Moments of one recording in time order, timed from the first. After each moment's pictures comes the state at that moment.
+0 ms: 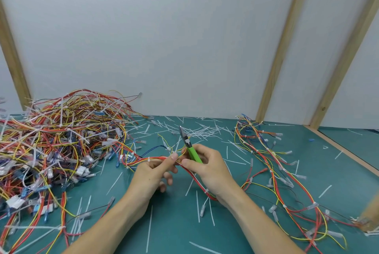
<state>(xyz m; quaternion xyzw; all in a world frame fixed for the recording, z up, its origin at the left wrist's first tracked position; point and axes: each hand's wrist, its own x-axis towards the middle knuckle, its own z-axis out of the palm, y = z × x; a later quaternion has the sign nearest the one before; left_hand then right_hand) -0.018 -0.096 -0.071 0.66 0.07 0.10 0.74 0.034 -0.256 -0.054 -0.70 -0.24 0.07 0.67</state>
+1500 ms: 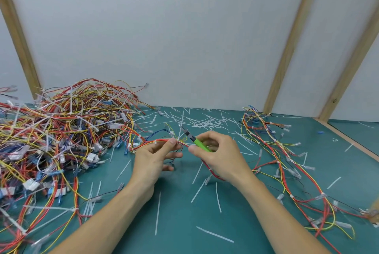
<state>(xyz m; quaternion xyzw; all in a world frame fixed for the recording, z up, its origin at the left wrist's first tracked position) -0.021 -0.094 -0.062 0.60 0.11 0.17 0.77 0.041 -0.269 -0.047 -0.83 -0.24 -0.05 0.50</state>
